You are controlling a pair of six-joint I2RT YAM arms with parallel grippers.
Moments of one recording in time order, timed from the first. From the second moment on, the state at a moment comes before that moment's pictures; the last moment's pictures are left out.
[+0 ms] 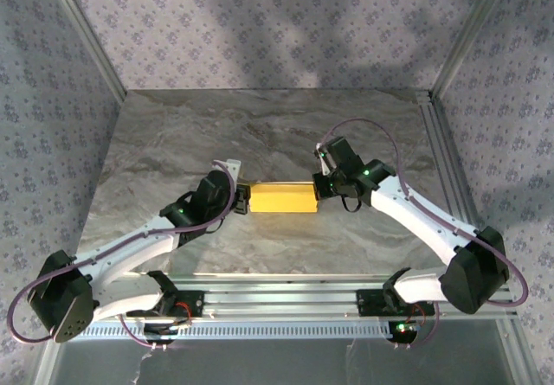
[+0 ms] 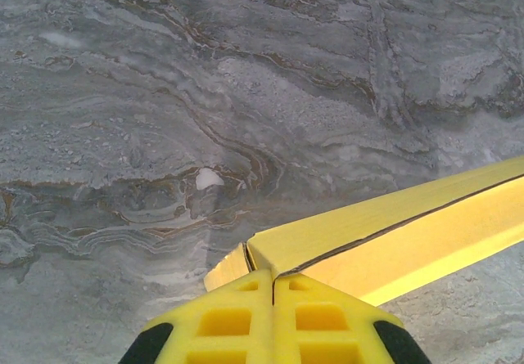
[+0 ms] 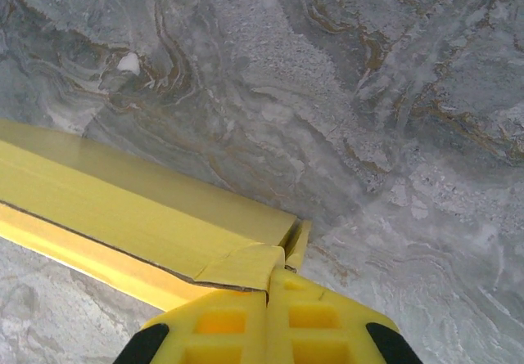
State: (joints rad) left arm -0.79 1.10 0.65 -0.16 -0.17 -0.47; right arm 0.63 1.32 1.08 -0.73 0.05 0.33
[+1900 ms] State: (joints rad) left arm -0.83 1.16 0.72 -0.22 -0.26 -0.57; right arm 0.62 1.32 1.05 -0.67 0.07 0.56
